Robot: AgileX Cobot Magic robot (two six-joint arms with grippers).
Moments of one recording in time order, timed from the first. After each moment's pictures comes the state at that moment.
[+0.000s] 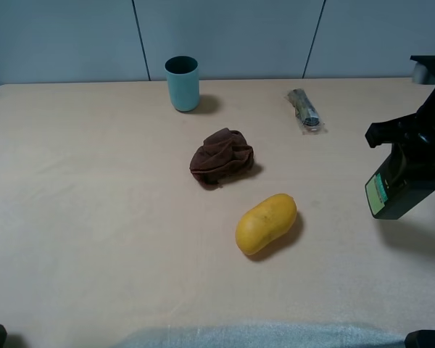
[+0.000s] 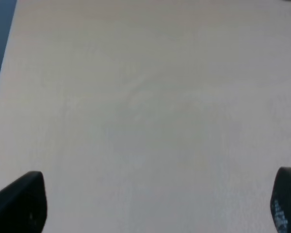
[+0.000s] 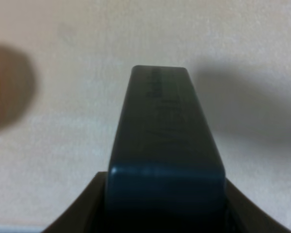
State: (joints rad) left arm -0.02 -0.01 -0.48 0.09 1.06 0.00; right arm 0.25 1.39 -0.87 0.02 1.09 0.23
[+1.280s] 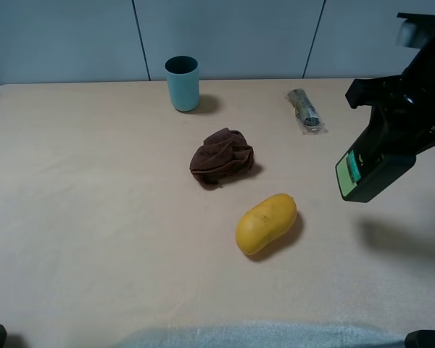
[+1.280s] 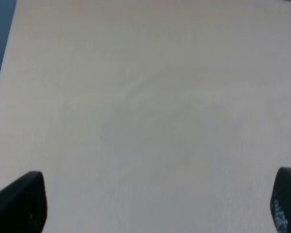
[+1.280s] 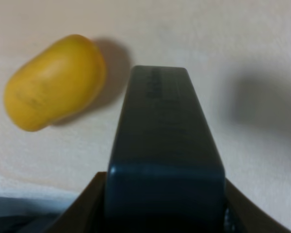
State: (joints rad) left arm -0.02 -0.01 -0.48 0.09 1.06 0.00; right arm 0.34 1.38 -1.02 0.17 1.22 0.26
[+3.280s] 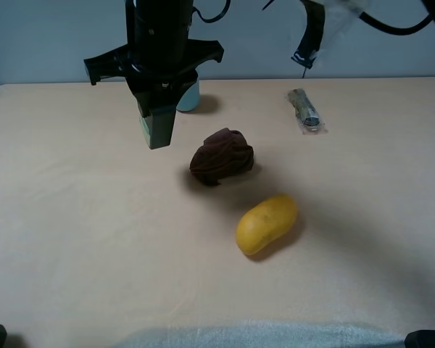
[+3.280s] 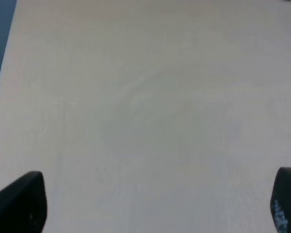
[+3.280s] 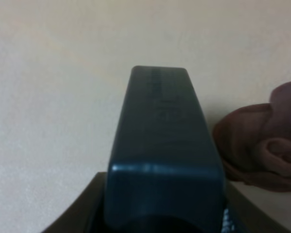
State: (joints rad) left arm -0.02 -0.01 -0.48 0.09 1.06 0.00; right arm 0.90 2.16 -2.01 0.07 1.22 0.38
